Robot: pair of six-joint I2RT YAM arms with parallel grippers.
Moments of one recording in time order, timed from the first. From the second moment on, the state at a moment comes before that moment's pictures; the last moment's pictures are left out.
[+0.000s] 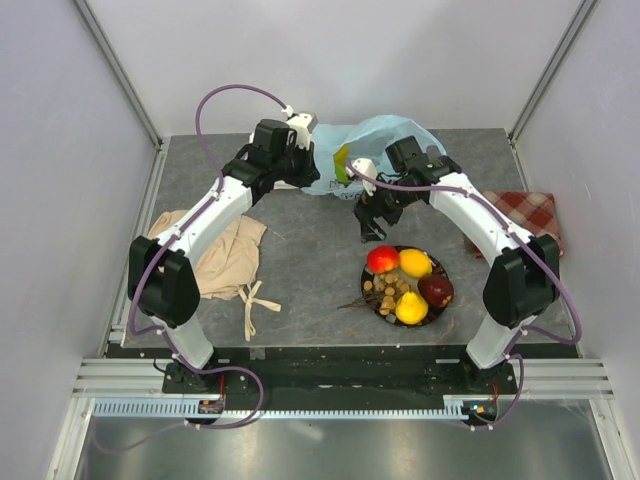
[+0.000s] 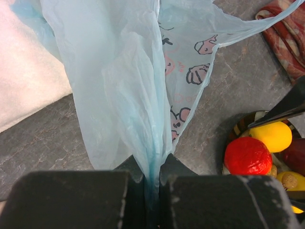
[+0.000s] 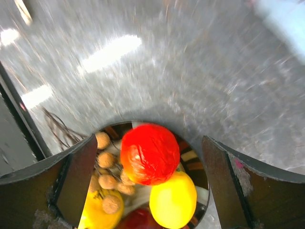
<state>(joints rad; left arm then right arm) -0.46 1.74 1.55 -0.36 0.22 -0.14 0.42 1.73 1.53 -0.92 -0.51 -0.53</state>
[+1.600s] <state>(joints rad) -0.46 1.45 1.31 -0.45 0.24 -0.08 0.16 2.11 1.74 -0.66 -0.38 -0.28</state>
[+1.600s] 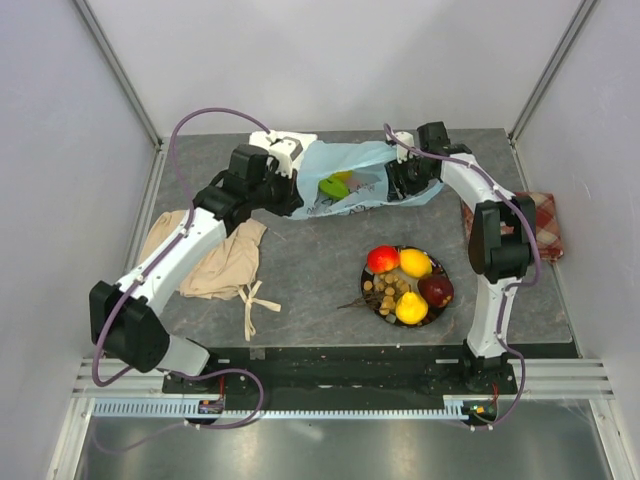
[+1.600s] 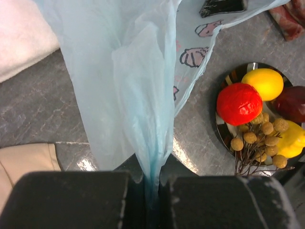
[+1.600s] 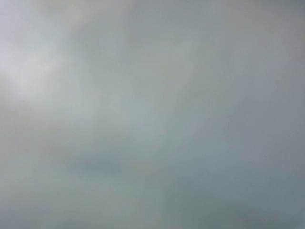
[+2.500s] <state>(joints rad) -0.46 1.54 1.35 -0.44 0.21 -0.11 0.43 2.28 1.89 -0.41 -0.45 -0.31</state>
